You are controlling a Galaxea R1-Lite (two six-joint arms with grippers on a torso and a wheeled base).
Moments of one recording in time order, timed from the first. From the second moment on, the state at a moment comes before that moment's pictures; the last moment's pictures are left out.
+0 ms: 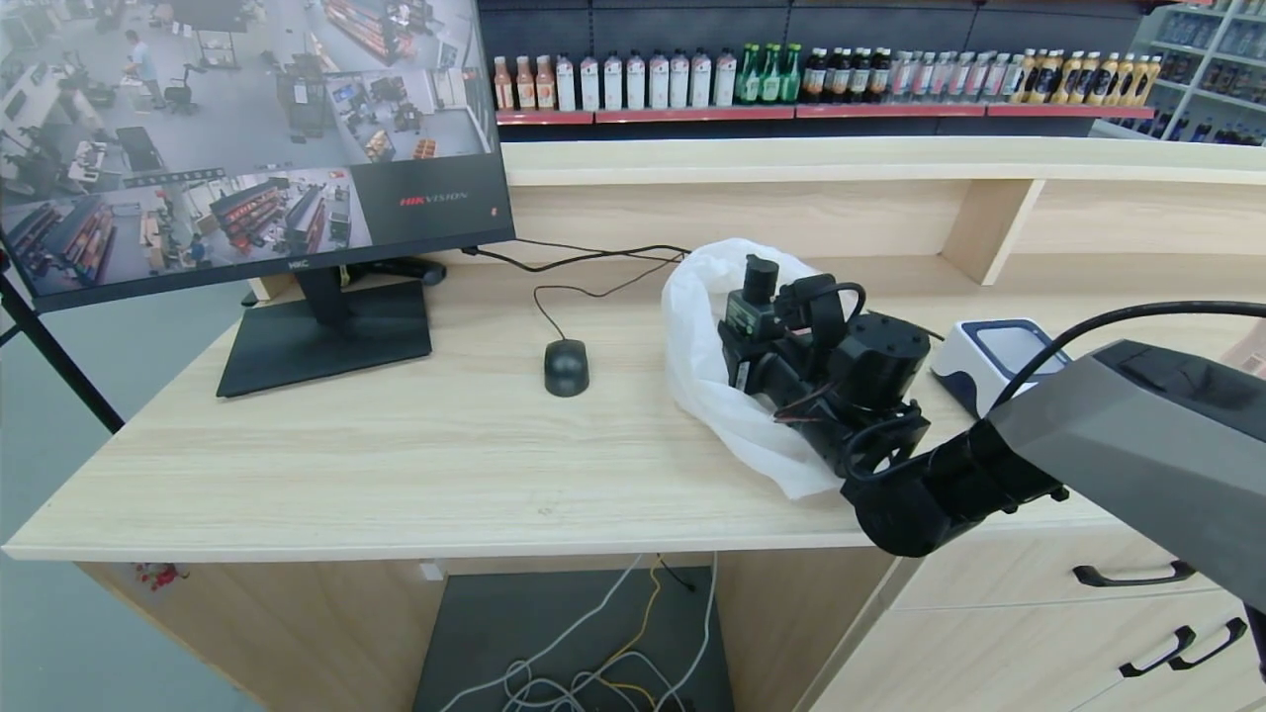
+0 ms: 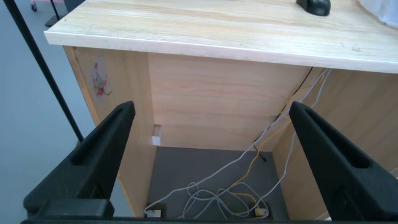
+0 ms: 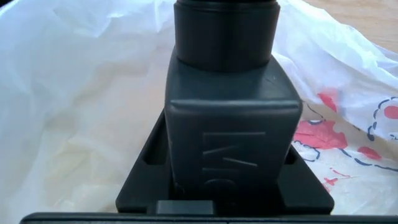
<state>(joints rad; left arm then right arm) 0.00 0.00 0.00 0.00 0.01 -0.01 0.47 2.25 -1.17 -1.26 -0.13 -0.08</state>
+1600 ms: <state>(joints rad) 0.00 0.00 0.00 0.00 0.01 -0.01 0.47 2.32 -1.16 -1.35 -0.21 -0.06</state>
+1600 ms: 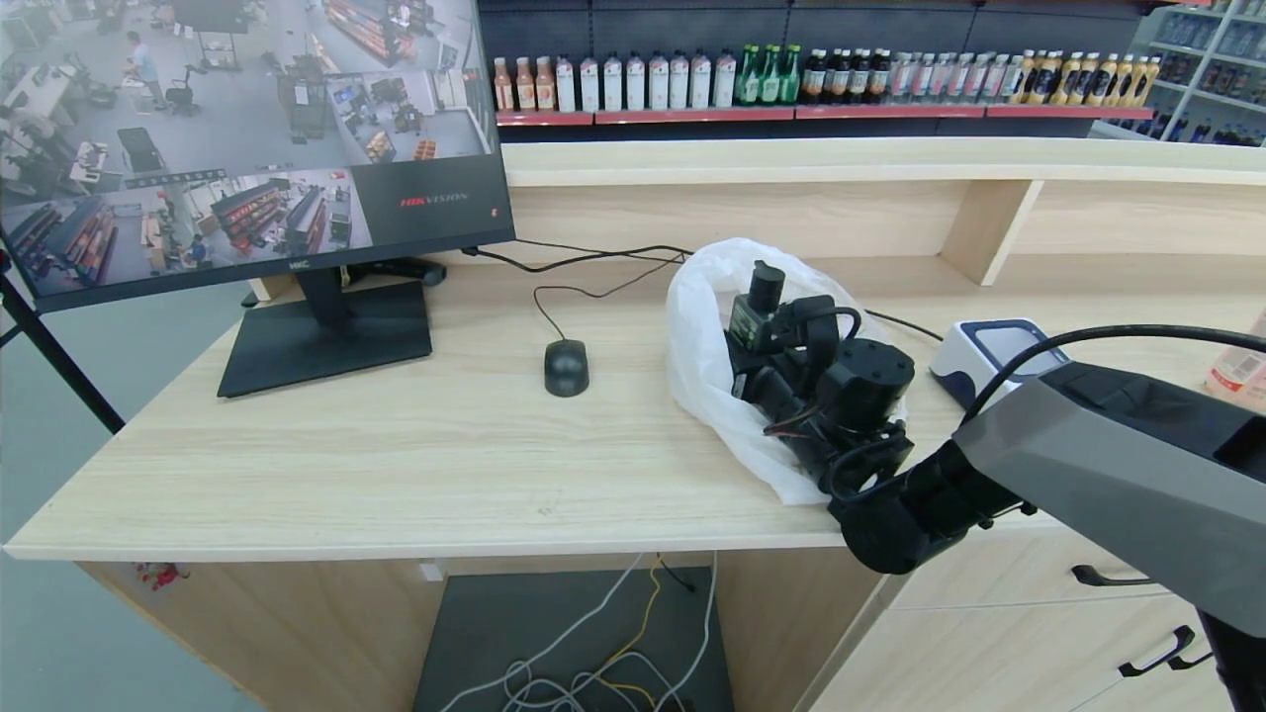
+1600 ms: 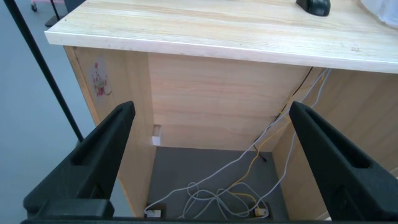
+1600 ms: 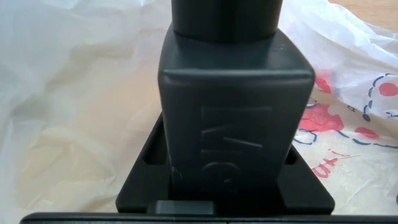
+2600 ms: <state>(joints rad) 0.00 0.00 0.00 0.00 0.01 -0.01 0.48 2.25 -1.14 -1.37 -0.21 -0.06</state>
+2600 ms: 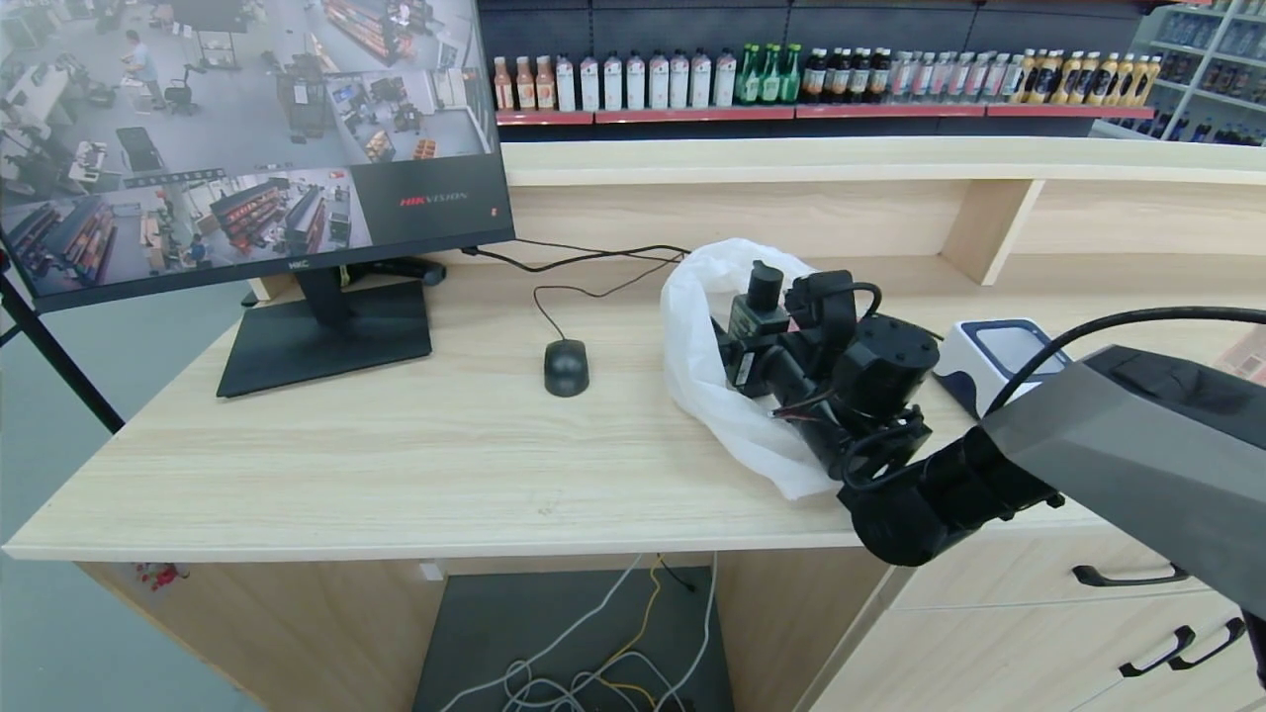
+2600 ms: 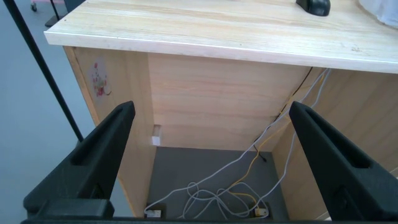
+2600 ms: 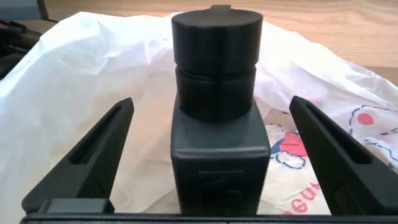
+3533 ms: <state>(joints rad) 0.00 0.00 0.00 0.00 0.01 -0.01 0.55 1.90 -0.64 -1.55 -0.20 -0.05</state>
